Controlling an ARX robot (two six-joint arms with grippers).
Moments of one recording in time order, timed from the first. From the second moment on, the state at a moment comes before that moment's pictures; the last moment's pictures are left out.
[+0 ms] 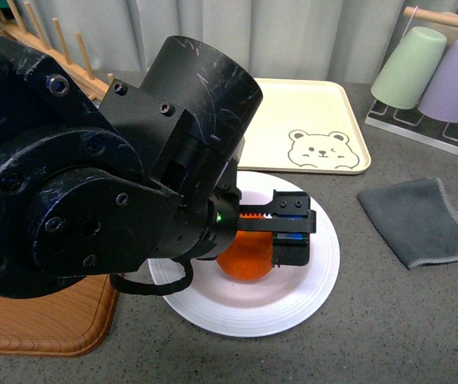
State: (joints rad) left arm -0.61 2.07 0.92 0.31 -0.02 -0.43; right arm 0.00 0.00 0.01 0.00 0.00 0.00
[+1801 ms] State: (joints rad) left arm -0.08 0.70 0.02 0.68 -0.06 -0.01; right arm 0.00 0.00 0.01 0.00 0.00 0.00
